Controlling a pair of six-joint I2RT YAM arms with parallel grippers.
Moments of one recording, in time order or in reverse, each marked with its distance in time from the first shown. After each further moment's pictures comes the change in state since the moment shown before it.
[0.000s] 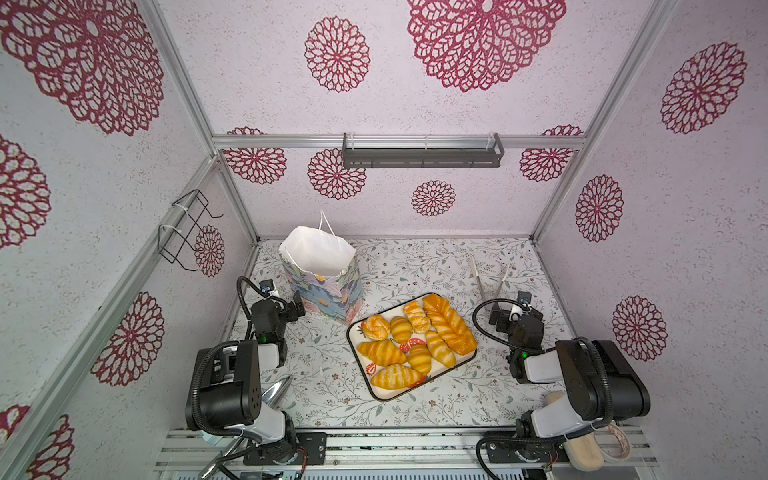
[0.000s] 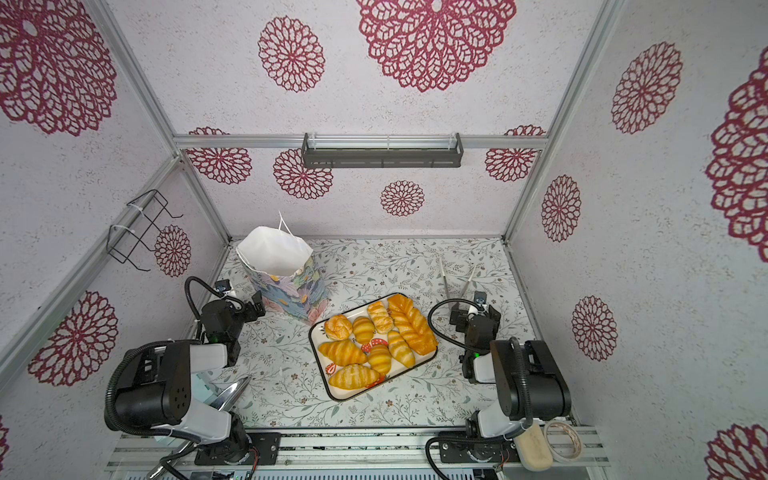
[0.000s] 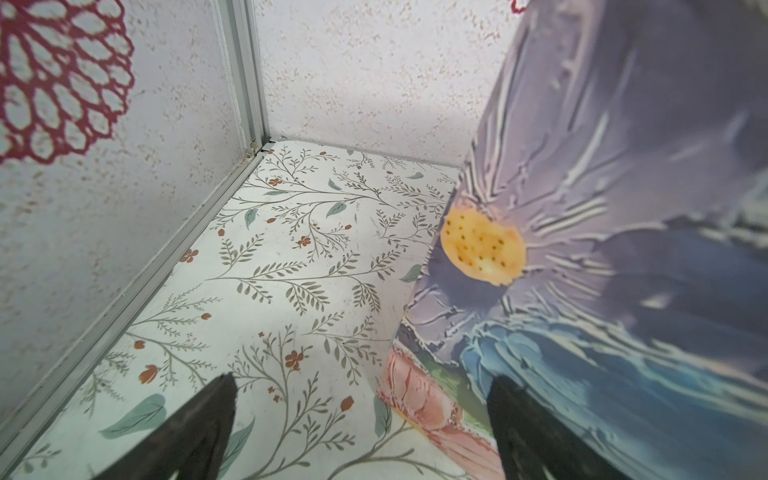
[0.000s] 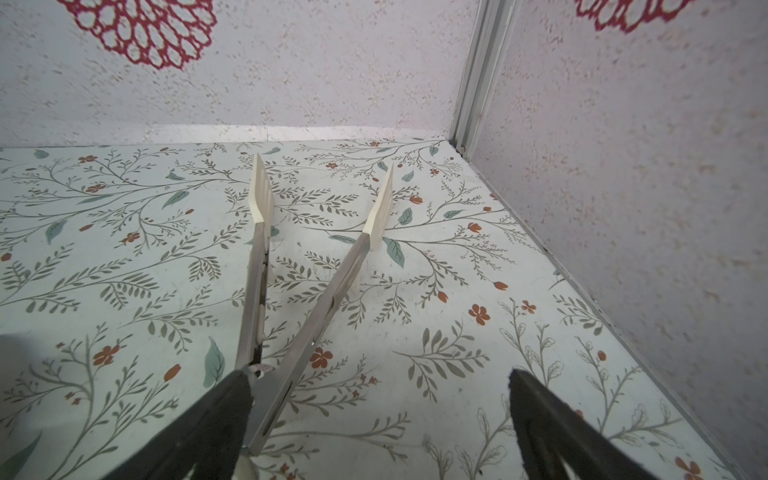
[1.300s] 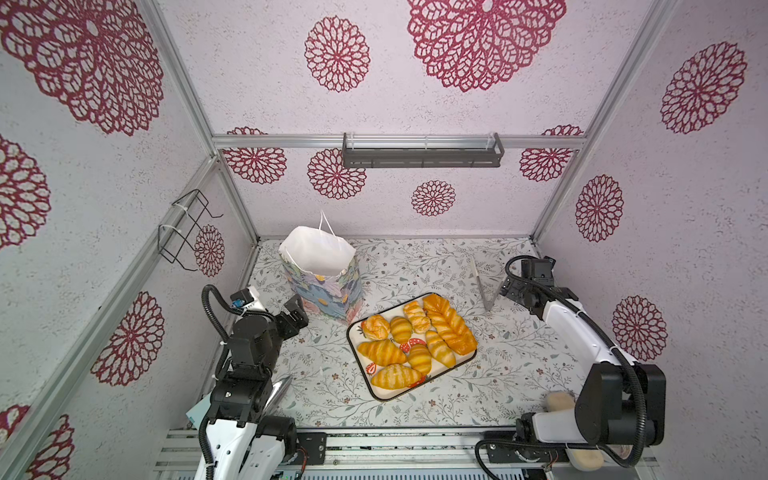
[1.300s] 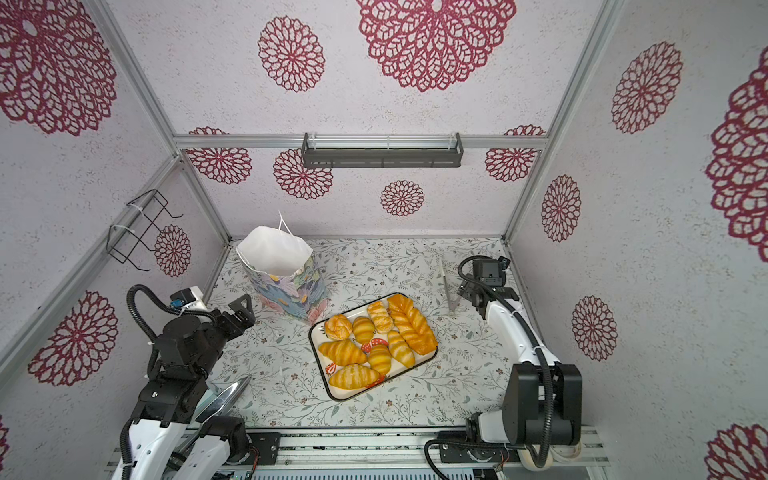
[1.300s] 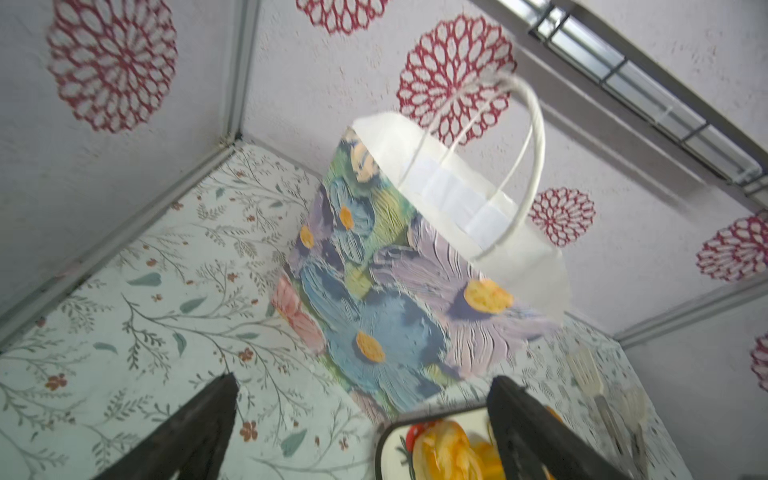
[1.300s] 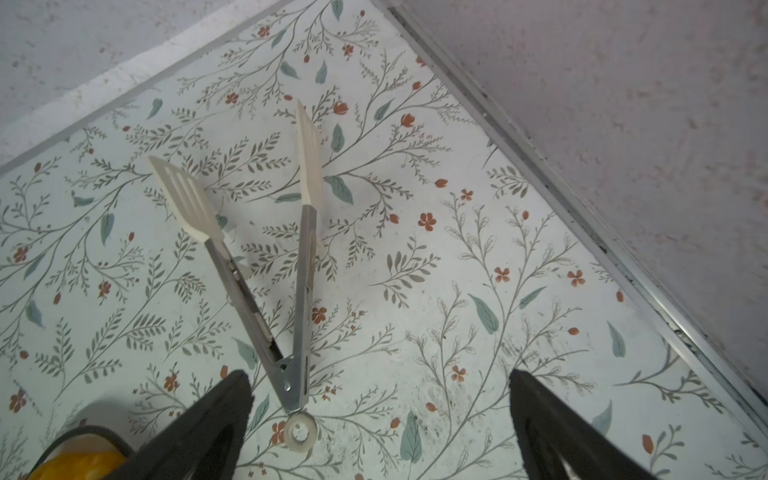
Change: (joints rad) left arm -0.306 -0.974 0.270 -1.276 -0.158 -0.464; right arm -0.005 -0.138 0.779 -1.549 0.072 0.489
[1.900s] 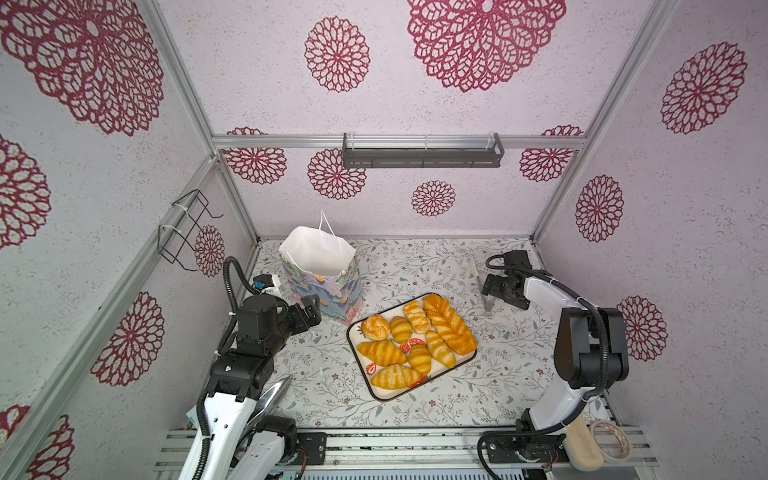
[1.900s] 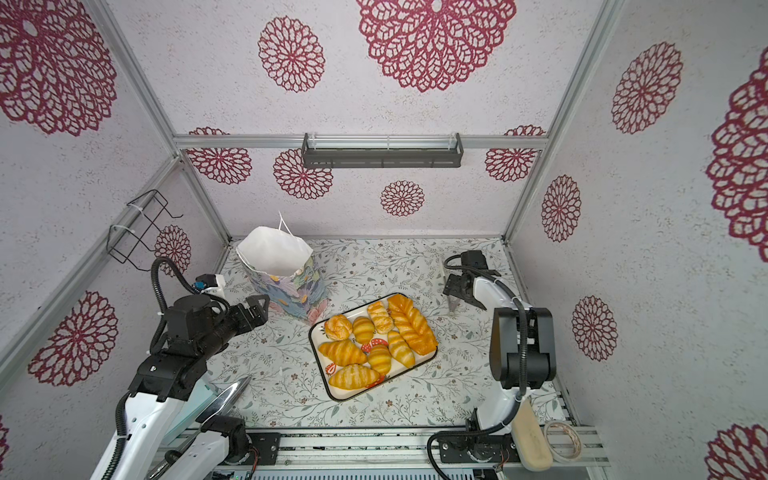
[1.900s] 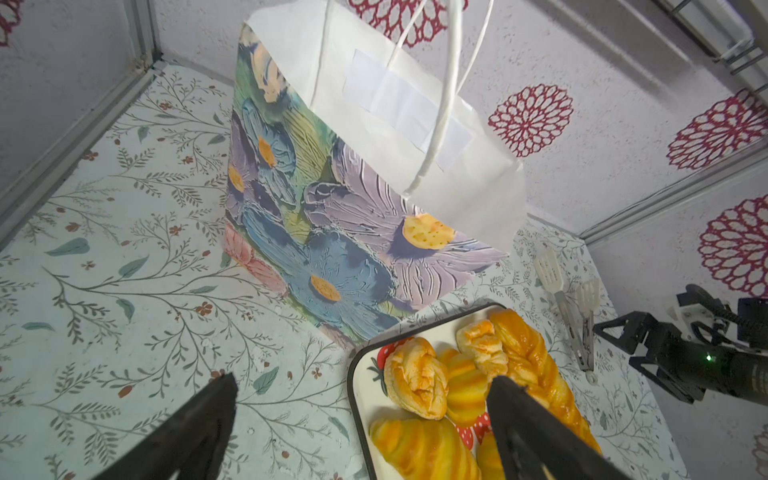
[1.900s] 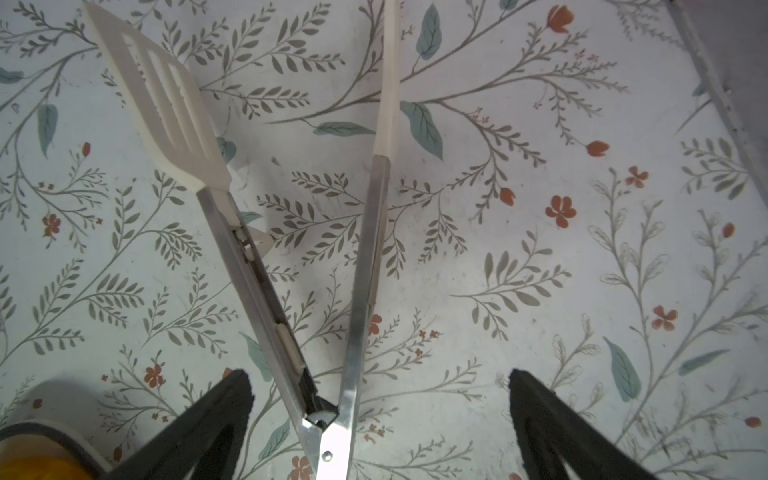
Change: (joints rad) left arm -0.033 0.177 0.182 -0.156 0.155 0.058; right arm 0.015 0.365 0.203 -0.023 -0.161 -0.084
